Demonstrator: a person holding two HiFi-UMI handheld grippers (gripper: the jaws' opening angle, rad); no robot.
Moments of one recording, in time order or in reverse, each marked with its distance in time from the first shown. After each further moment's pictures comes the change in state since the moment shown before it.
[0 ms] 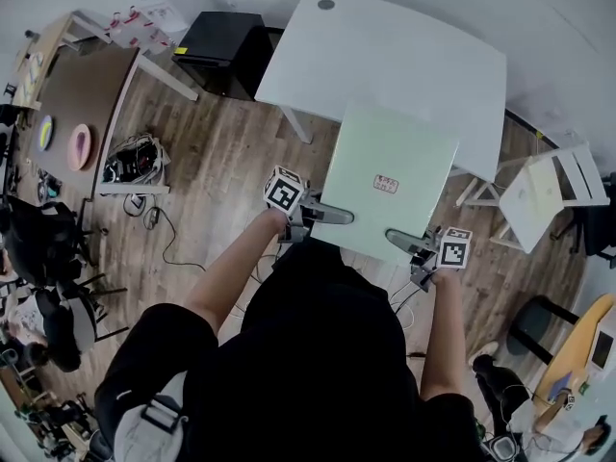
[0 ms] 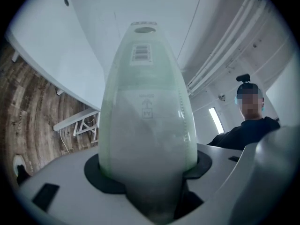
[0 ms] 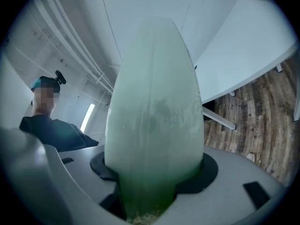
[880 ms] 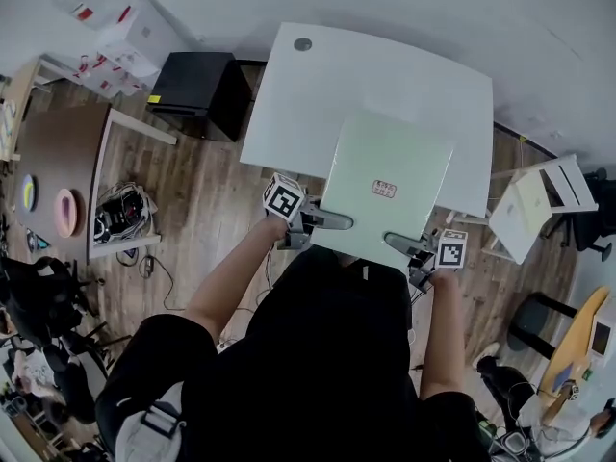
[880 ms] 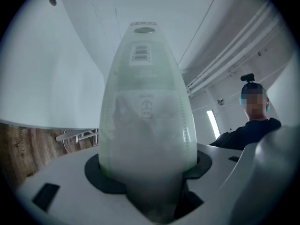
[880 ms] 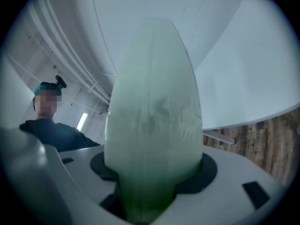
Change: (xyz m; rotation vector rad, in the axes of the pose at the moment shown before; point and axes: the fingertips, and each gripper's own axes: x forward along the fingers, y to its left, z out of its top) left arm -0.039 0.047 0.145 0.011 0.106 -0.029; right arm 0.051 -0.047 0.135 0.020 -0.080 -0.048
